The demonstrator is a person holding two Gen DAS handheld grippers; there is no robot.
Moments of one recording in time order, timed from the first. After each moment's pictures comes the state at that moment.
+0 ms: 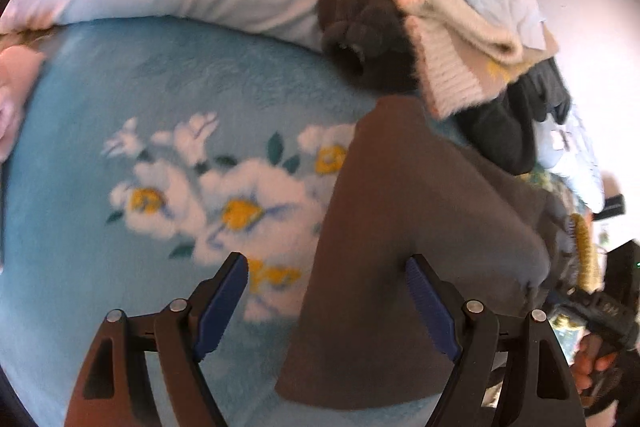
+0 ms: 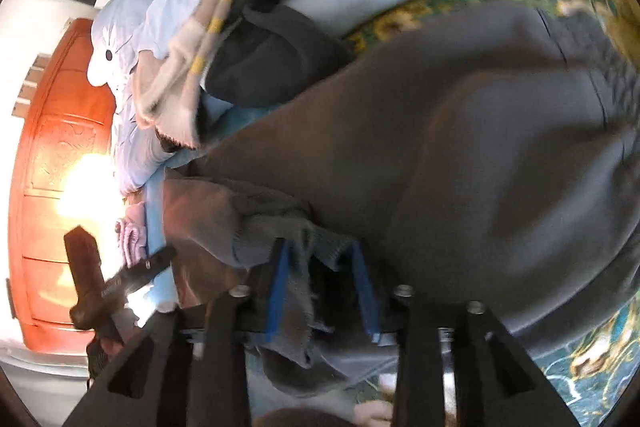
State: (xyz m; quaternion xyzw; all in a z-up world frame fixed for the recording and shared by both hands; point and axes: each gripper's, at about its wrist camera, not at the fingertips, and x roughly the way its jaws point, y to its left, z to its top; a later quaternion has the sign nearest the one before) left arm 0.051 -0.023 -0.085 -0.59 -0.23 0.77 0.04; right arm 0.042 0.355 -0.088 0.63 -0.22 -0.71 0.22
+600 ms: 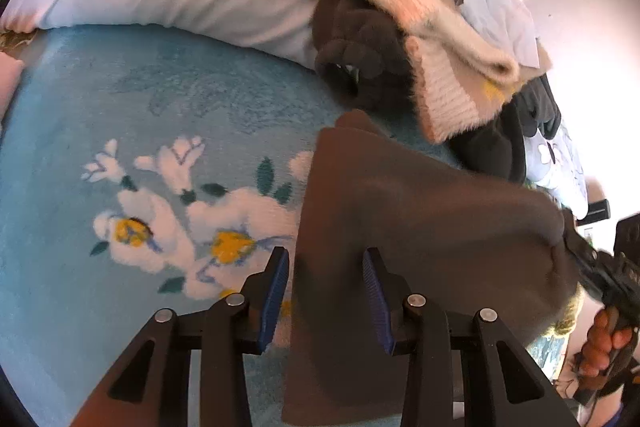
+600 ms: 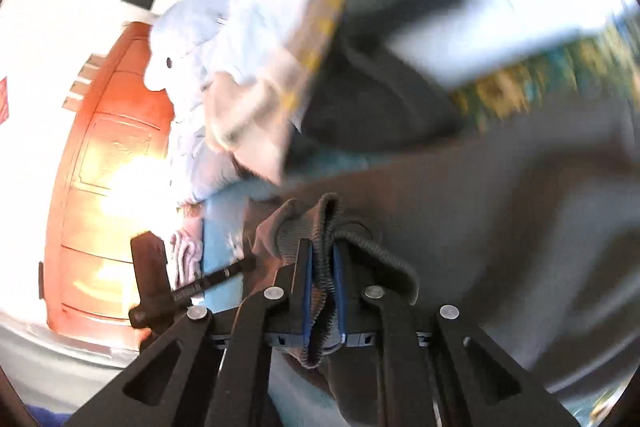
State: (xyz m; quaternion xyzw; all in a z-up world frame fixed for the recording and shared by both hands) left arm 0.038 -0.040 -0.089 -0.58 -0.24 0.78 0.05; right arm -0.013 0.294 -0.047 0.57 -0.21 -0.74 0.30
